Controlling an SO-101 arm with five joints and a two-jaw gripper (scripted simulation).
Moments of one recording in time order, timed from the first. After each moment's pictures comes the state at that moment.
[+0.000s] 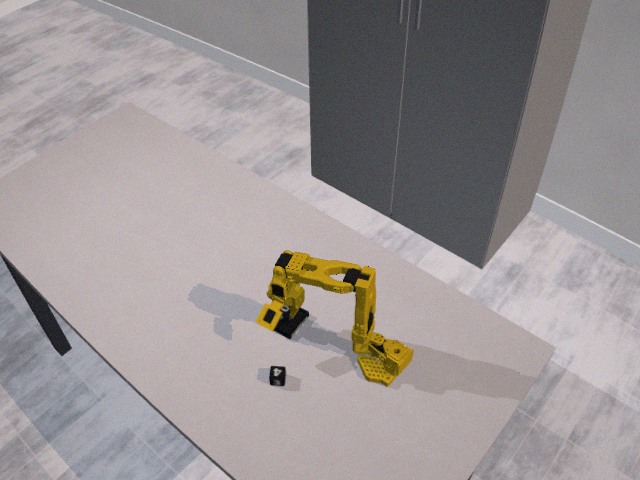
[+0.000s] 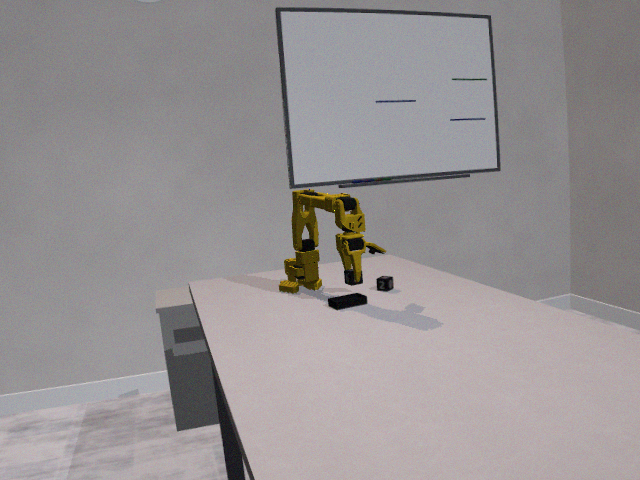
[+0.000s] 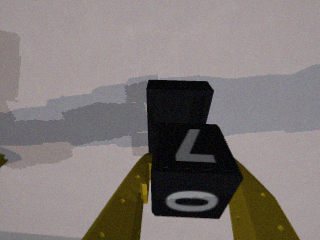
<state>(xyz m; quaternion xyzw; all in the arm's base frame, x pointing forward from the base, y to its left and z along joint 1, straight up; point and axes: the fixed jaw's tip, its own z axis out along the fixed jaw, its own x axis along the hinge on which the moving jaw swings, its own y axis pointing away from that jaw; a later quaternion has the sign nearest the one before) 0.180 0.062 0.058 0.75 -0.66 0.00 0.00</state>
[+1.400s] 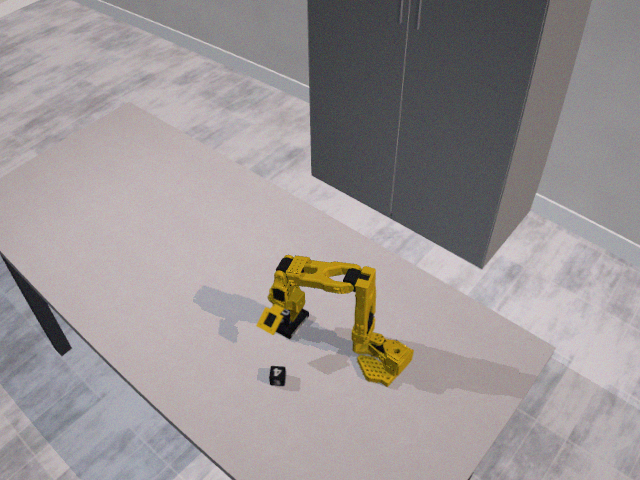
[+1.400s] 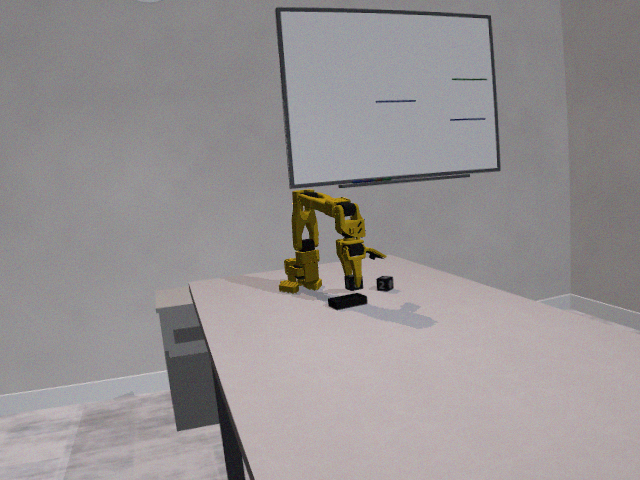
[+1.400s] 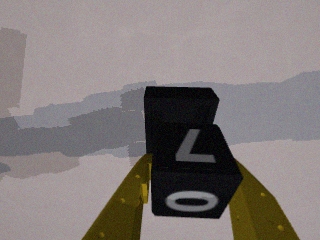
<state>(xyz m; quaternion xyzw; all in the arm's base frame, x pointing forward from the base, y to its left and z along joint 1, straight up) 0.180 0.062 0.045 0.75 -0.66 0.00 0.00</state>
